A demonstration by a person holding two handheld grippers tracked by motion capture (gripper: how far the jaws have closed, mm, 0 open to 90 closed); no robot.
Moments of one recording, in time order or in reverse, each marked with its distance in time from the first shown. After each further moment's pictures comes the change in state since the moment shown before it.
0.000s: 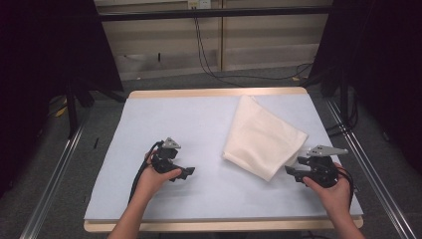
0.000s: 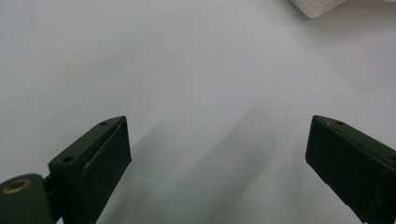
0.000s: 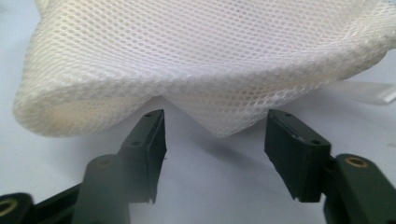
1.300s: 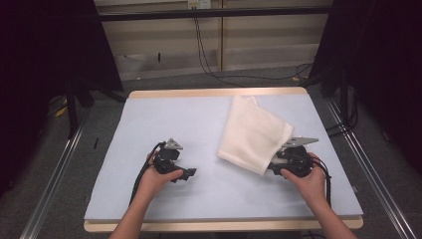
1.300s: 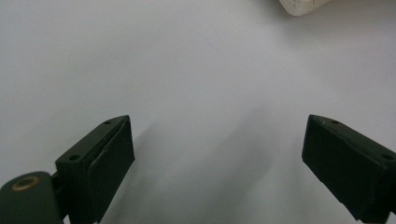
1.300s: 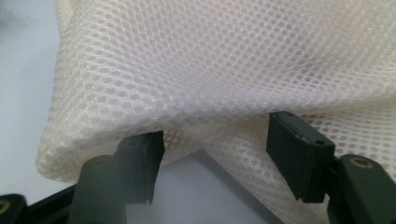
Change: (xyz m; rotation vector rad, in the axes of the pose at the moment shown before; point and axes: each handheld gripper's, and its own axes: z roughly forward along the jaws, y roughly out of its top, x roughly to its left) left arm -0.004 0.000 0.004 0.019 -0.013 0.003; right arm 0.028 0.035 0.047 0.050 0.069 -0.045
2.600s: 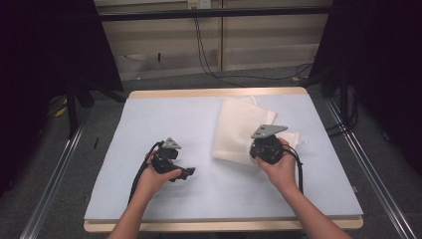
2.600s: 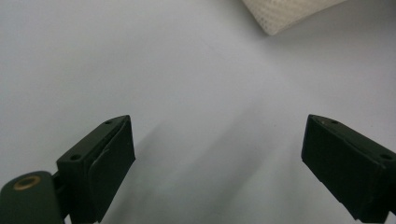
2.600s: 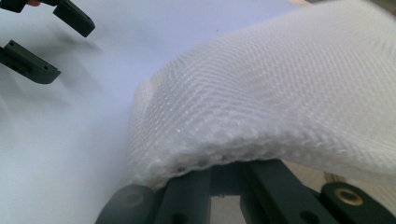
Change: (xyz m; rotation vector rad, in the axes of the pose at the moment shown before) left arm 0.002 0.001 -0.005 -0.017 0.004 0.004; right arm 0.055 0.068 0.022 -0.110 0.079 -0.213
